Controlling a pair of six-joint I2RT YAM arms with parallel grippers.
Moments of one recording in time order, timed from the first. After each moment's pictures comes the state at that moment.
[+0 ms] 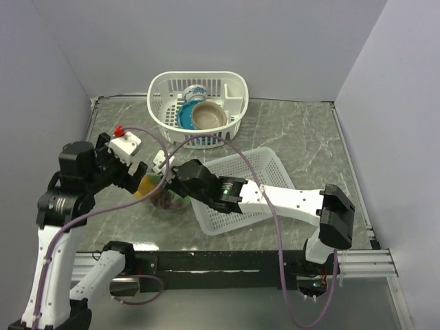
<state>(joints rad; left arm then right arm) -0.14 0.79 1.24 -0.96 0.27 0.44 1.23 1.65 1.34 -0.09 0.27 -0.15</state>
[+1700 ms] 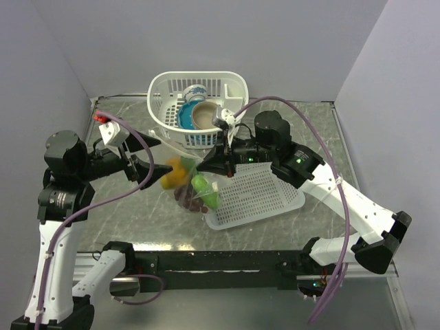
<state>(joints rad) -0.10 0.82 1.26 -0.52 1.02 0.00 0.82 1.28 1.40 -0.33 -0.70 0.07</state>
